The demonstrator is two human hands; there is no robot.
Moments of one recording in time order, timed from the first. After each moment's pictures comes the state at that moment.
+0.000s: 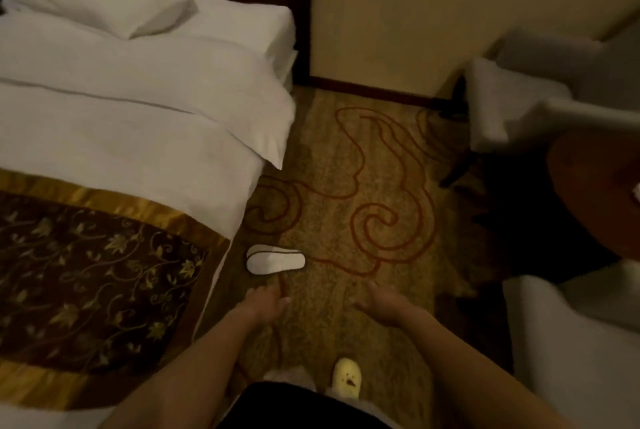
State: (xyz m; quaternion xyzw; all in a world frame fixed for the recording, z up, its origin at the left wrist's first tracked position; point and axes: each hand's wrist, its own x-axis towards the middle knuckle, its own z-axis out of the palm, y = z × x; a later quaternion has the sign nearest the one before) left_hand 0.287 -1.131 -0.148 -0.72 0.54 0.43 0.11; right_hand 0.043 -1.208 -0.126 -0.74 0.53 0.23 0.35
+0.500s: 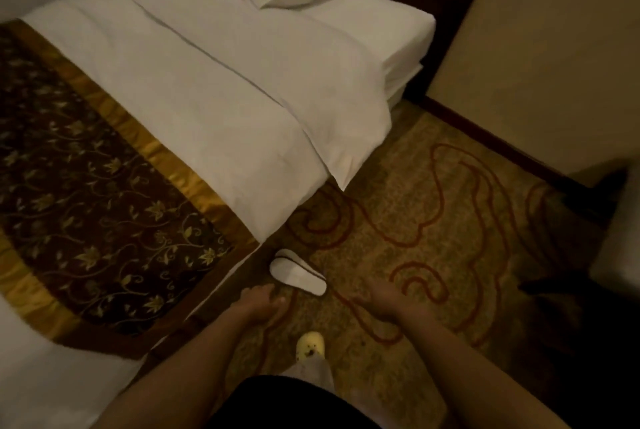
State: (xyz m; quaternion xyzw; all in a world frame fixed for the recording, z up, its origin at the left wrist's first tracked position) left_hand 0.340 -1.231 -0.180 -0.82 0.29 0.49 0.02; right_hand 0.157 -1.427 -0.155 -0.84 0.32 0.32 0.30
